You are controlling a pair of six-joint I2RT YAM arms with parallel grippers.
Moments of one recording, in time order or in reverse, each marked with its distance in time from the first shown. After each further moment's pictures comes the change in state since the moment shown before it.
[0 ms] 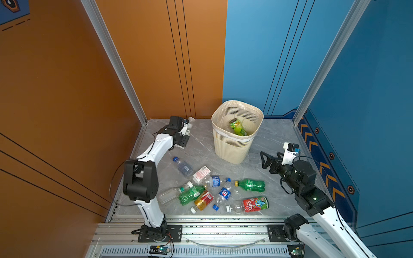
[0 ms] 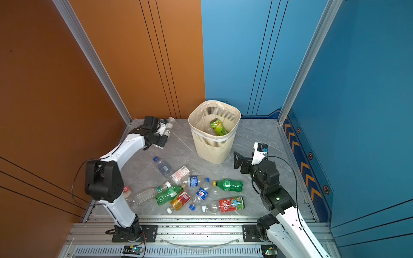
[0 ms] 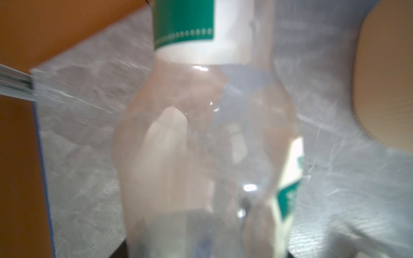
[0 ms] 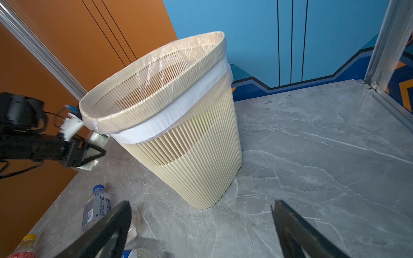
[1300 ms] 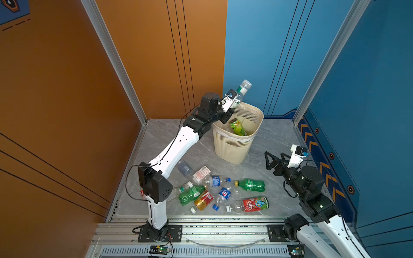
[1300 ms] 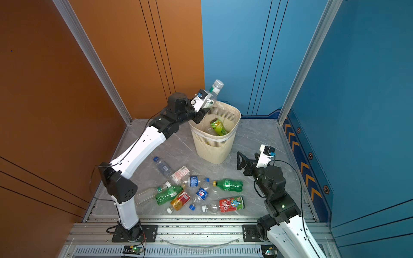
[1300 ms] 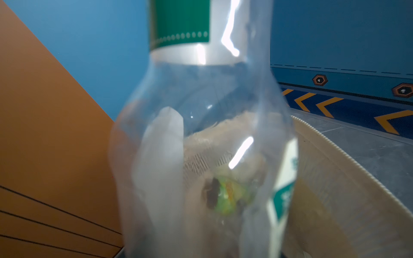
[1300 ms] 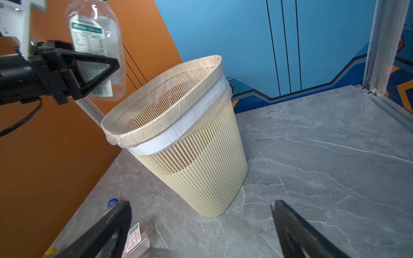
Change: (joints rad) left arm -0.474 0.308 0.737 0.089 0.054 0.176; right arm -0.006 -0.111 -0.012 -0.021 0.007 0.052
